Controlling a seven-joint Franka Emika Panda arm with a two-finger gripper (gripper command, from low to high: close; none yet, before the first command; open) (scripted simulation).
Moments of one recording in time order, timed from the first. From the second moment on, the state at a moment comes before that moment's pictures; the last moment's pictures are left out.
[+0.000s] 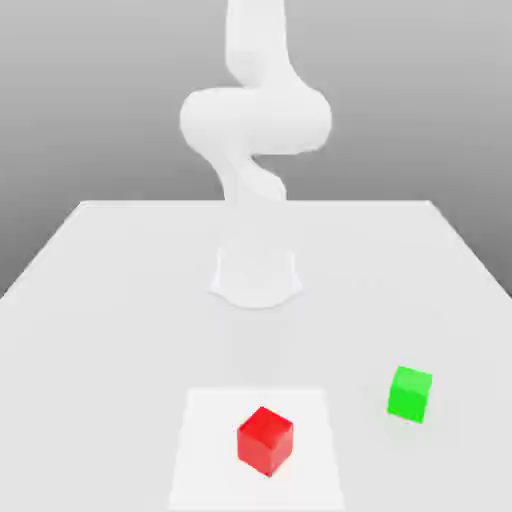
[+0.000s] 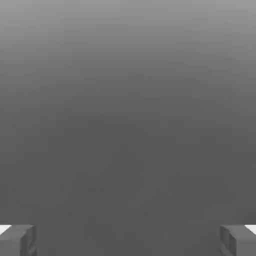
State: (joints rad) arm -0.05 -0.71 0.05 -2.33 -0.03 2.34 0.89
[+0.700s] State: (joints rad) arm -0.23 0.05 0.24 -2.63 -0.11 2.72 1.50
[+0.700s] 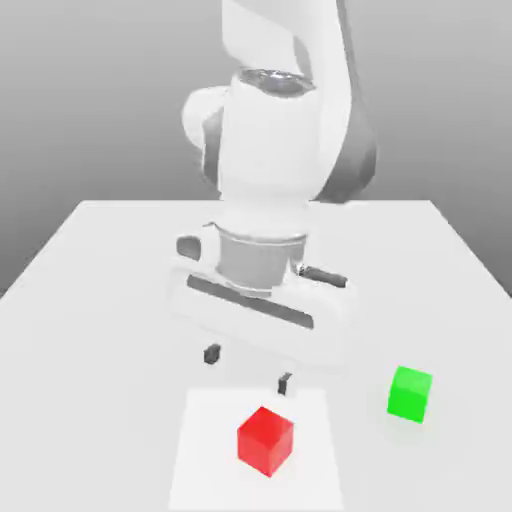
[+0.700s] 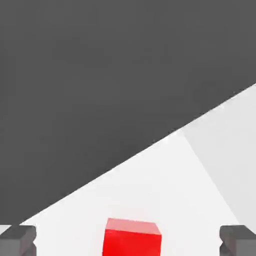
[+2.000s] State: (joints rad) arm 0.16 -0.05 0.44 -2.75 0.04 2.71 1.89
